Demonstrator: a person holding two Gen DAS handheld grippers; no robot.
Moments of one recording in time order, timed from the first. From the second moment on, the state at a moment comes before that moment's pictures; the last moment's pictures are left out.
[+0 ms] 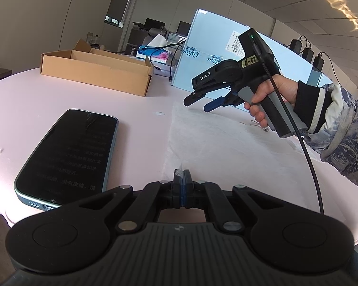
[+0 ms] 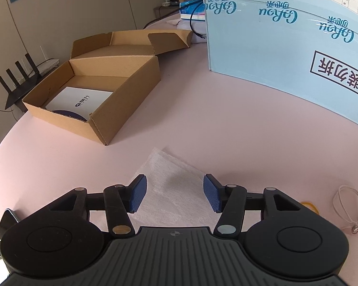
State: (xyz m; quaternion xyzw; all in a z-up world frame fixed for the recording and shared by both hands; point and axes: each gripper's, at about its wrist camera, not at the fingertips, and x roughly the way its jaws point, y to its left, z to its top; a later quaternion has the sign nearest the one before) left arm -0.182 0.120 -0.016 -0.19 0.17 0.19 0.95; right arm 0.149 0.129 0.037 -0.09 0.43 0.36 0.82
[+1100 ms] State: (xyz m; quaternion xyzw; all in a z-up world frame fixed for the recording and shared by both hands) left arm -0.180 0.117 -0.018 -0.18 0.18 0.19 0.95; right arm 0.136 0.132 0.049 -0.09 0.36 0.39 0.84
